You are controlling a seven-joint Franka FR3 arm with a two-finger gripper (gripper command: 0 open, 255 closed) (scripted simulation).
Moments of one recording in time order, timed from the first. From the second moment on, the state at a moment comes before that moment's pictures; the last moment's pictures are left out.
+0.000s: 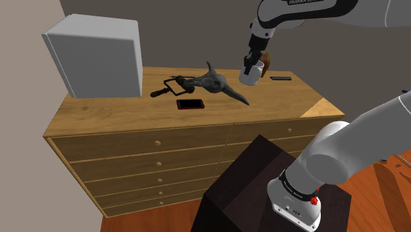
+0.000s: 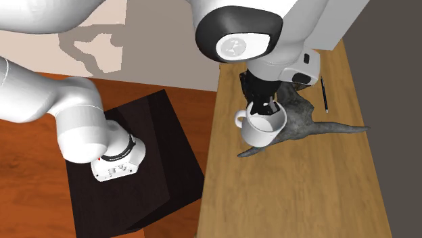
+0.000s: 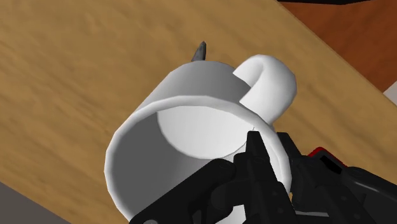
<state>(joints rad) -0.05 -0.32 -0.32 -2.20 -0.11 1.90 -0.35</state>
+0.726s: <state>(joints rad) 0.06 -0.15 -0.17 -2.06 -0.03 1.93 -0.13</state>
